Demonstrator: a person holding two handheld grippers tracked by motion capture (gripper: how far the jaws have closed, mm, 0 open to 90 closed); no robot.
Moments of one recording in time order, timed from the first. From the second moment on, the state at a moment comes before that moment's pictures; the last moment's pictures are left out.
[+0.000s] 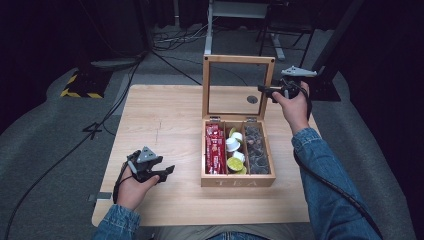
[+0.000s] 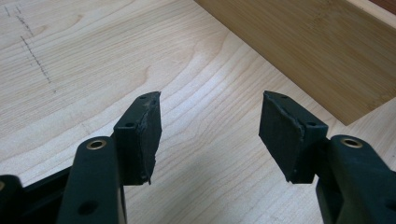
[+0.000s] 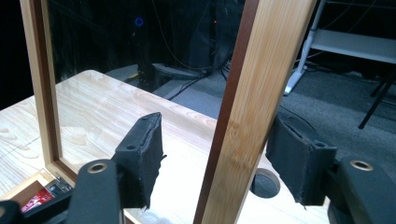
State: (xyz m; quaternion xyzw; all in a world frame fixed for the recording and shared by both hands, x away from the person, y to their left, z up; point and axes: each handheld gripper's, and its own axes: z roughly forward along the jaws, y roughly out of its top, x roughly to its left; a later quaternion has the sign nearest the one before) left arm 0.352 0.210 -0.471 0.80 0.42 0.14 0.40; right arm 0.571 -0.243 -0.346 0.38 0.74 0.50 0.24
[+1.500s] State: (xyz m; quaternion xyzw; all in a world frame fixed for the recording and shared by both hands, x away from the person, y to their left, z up) left arm 0.352 0.208 -0.473 0.81 0.42 0.13 0.39; right arm 0.457 -0.223 -0.327 0.29 0.79 0.52 0.15
